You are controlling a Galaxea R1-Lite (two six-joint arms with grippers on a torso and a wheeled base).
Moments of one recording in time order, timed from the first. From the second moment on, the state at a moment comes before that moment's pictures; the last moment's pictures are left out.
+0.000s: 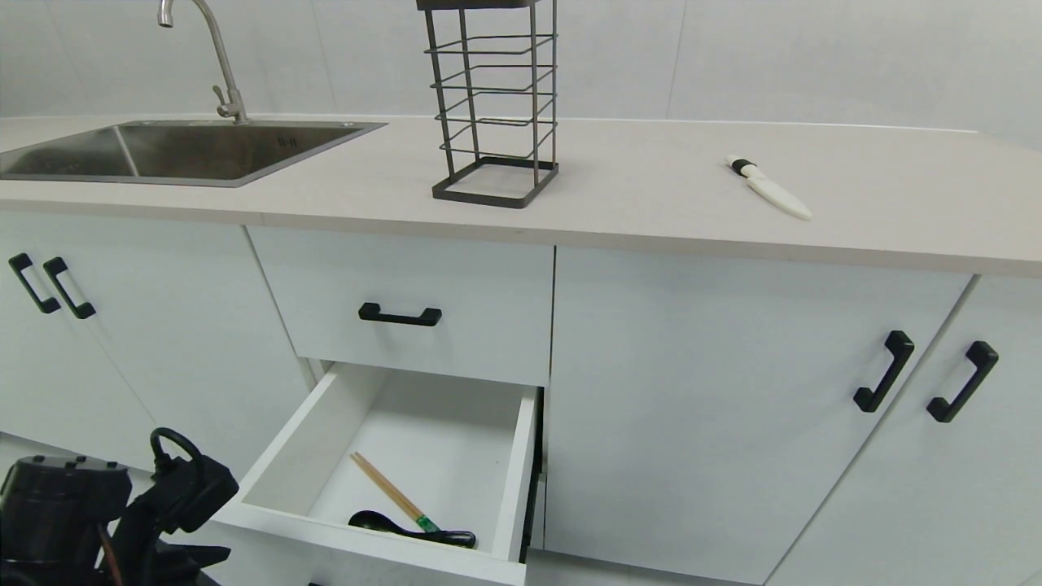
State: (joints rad) left arm -0.12 1.38 -0.14 -0.32 -0.23 0.21; right arm 0.00 0.00 0.00 0.00 0.01 0.00
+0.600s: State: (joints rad) left arm -0.13 1.58 -0.14 -0.63 -0.23 0.21; right arm 0.00 0.00 0.00 0.00 0.01 0.00
